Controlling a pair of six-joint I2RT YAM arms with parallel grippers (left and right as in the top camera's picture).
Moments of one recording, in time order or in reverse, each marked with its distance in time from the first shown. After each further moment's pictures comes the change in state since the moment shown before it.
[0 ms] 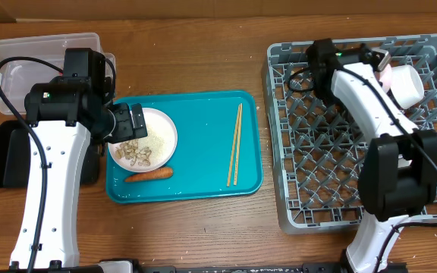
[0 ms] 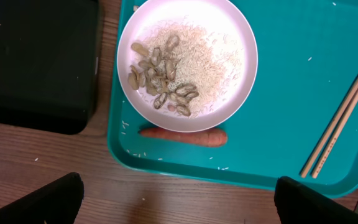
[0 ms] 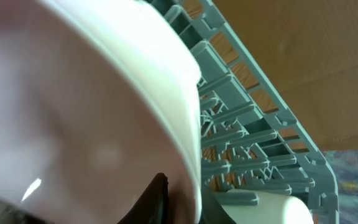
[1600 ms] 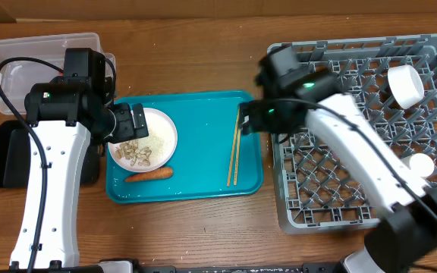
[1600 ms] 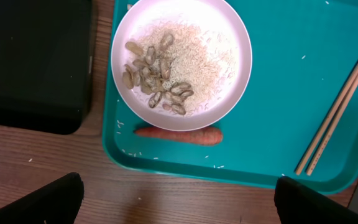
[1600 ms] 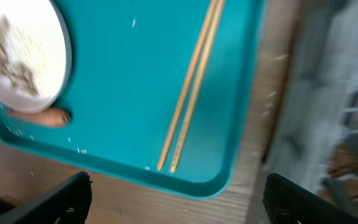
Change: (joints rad) left arm 0.000 0.000 0.000 0.000 0.019 0.000; right arm 0.334 -0.260 -0.053 0.084 -1.206 -0.427
